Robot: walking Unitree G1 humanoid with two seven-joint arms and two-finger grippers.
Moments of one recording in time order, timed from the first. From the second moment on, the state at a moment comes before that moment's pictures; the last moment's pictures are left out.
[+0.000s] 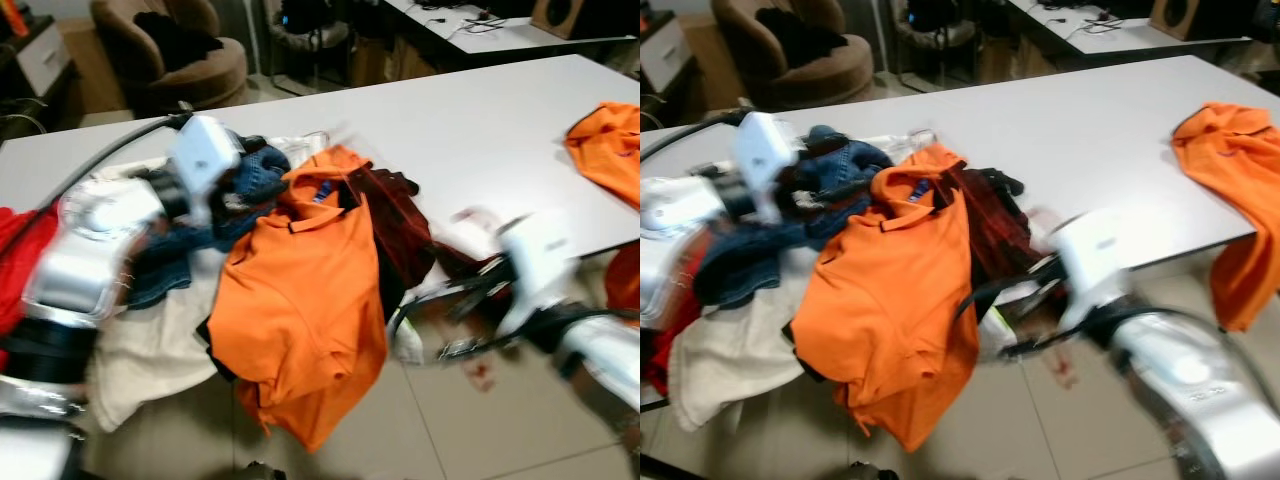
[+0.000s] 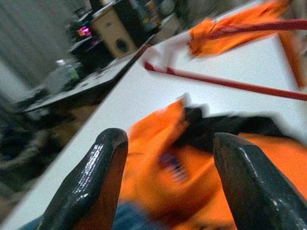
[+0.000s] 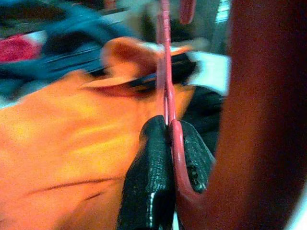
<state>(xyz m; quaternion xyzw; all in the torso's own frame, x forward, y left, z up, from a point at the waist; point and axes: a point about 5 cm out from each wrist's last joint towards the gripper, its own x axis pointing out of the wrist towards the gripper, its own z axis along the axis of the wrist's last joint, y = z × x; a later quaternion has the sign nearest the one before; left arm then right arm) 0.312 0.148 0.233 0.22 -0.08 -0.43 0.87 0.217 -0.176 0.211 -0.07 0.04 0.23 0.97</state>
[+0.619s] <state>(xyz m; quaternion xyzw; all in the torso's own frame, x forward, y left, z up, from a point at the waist) 0.348 0.136 0.202 0.26 -0.03 -0.30 0.91 0.210 -0.154 0.209 -0.06 0.05 0.30 0.95</state>
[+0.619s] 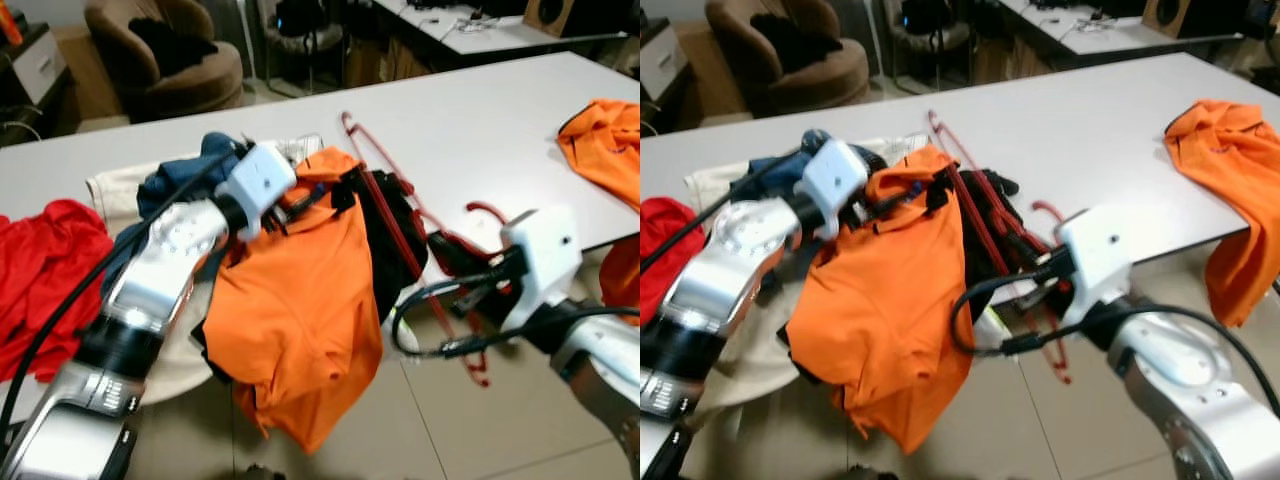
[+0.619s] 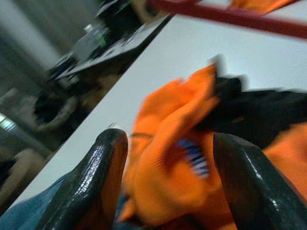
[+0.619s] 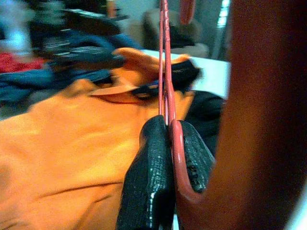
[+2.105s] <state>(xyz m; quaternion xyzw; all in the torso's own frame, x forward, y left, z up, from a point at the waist) 0.400 0.256 0.225 0.37 0.03 -0.02 0.93 0.200 -0.148 0.214 -0.06 0.05 0.33 0.94</state>
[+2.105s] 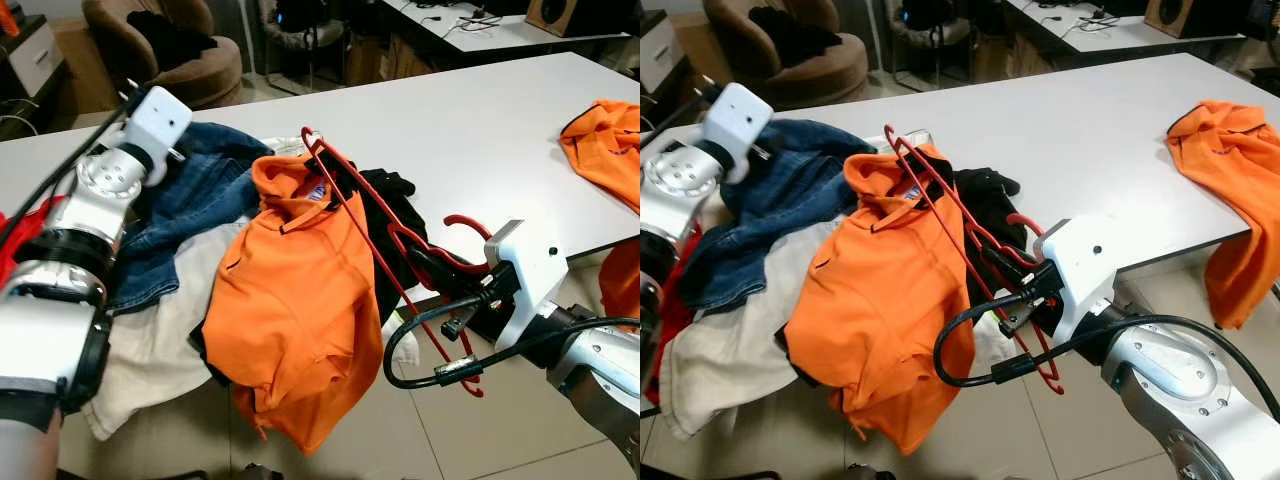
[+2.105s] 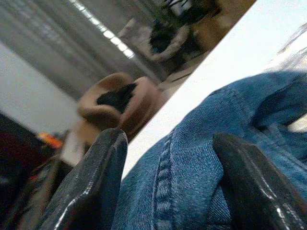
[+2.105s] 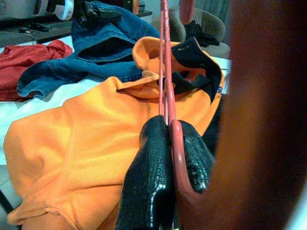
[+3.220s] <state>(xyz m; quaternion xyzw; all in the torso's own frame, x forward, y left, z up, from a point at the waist) 0.364 0.229 0.184 0.32 0.01 -0.25 0.91 0.198 -0.144 0.212 -0.05 0.06 0.35 0.93</state>
